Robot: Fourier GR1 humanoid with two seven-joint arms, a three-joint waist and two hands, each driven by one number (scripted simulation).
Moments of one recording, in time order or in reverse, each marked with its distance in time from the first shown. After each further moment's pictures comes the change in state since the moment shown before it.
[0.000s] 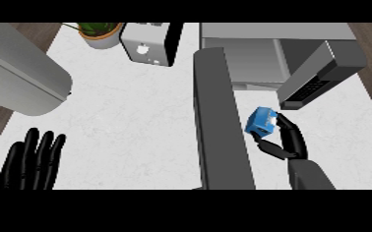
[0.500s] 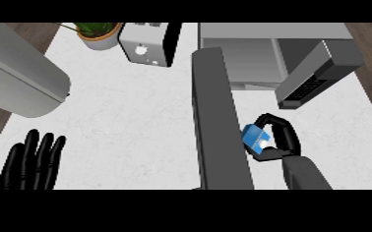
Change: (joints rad) left arm 0.014 0.001 -0.008 -0.004 -0.001 0.007 0.003; right arm -0.011 0.021 0.044 -0.029 -0.006 0.104 -0.014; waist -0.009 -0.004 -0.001
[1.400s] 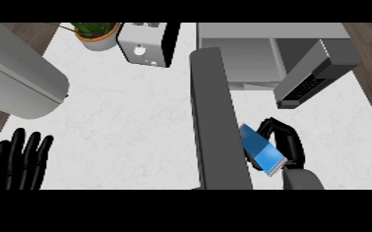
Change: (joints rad) left arm 0.009 0.028 0.106 0.022 0.100 -0.024 -0.010; right arm 0.221 0.051 0.071 -0.433 -0.052 -0.047 0.117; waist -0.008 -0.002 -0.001
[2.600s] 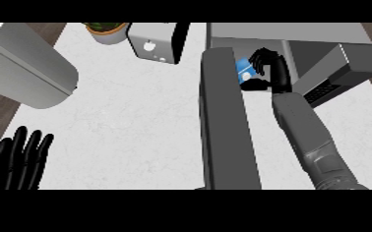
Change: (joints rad) left arm -0.009 0.027 0.078 0.052 0.088 -0.087 -0.045; right arm -0.640 -0.078 -0.121 0.473 0.178 -0.446 0.297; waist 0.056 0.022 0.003
